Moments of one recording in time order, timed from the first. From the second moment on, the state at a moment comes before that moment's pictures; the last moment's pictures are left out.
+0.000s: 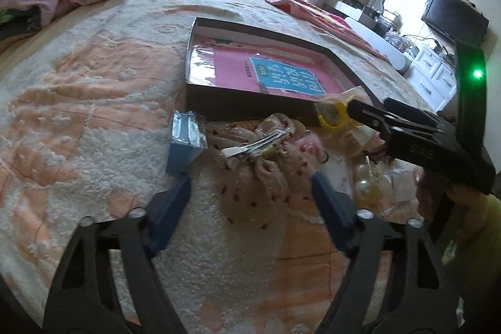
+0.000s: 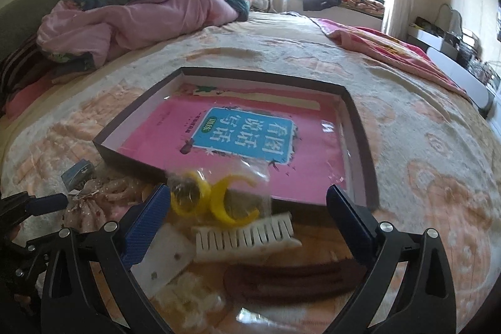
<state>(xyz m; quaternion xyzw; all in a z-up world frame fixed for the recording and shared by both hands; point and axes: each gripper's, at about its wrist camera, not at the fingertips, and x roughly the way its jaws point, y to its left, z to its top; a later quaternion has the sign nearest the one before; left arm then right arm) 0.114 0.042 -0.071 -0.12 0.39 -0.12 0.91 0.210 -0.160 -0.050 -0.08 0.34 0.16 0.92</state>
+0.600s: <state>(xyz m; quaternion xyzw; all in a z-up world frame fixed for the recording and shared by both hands) 0.097 0.035 -0.066 -0.11 0.38 -0.16 0.91 0.187 -0.152 -0.049 -0.07 0.32 0.21 0.92</state>
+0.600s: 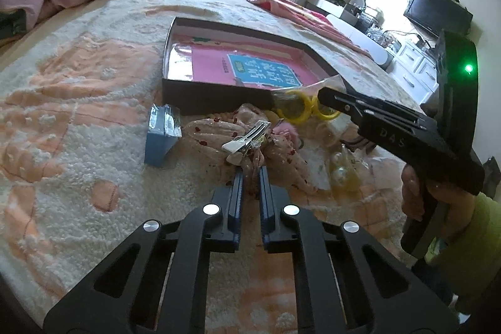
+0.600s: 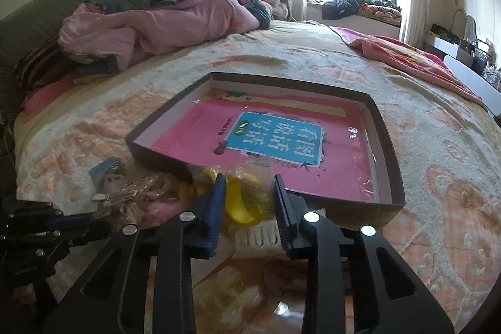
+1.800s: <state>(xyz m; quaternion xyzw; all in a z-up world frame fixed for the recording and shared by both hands) 0.164 0.003 -0.015 -0.05 0.32 -0.16 0.93 0.177 -0.244 0.001 0.11 0.29 0.24 0.92</state>
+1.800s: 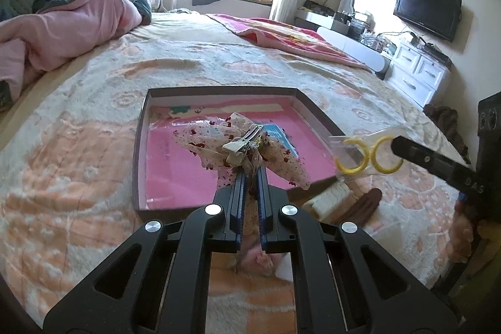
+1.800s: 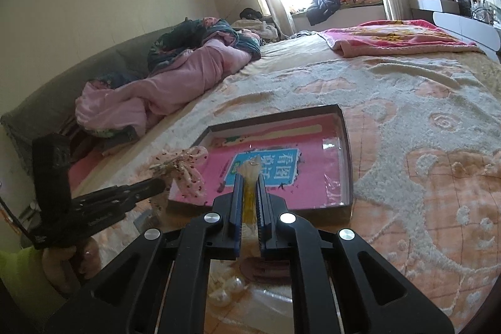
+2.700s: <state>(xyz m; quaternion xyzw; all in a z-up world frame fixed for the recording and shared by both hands) 0.243 0.010 -0.043 -0.04 0.39 -0.11 0.91 0.288 -0.221 -0.037 0.13 0.38 0.23 0.89</state>
